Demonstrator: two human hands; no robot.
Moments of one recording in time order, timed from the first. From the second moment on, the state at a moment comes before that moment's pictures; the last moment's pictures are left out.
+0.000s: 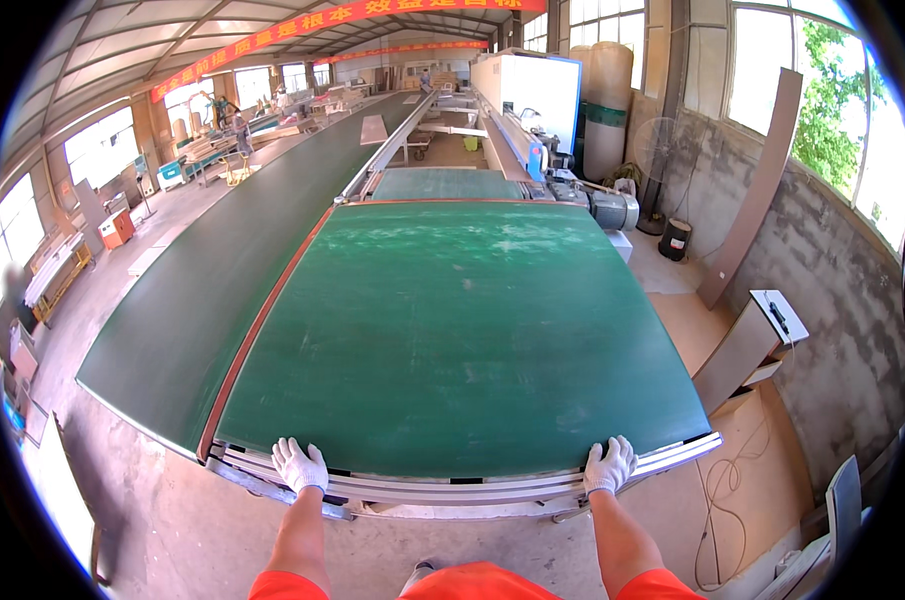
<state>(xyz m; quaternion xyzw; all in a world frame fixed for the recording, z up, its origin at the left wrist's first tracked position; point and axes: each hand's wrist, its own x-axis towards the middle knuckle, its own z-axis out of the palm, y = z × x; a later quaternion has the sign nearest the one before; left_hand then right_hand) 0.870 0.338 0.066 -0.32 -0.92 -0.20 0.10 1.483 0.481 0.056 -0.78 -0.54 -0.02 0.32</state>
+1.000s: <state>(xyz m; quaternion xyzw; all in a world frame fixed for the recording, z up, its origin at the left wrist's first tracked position) 0.869 0.340 0.063 -0.32 -0.92 -0.20 0.10 1.486 0.481 0.055 -0.78 -0.54 -0.02 0.33</state>
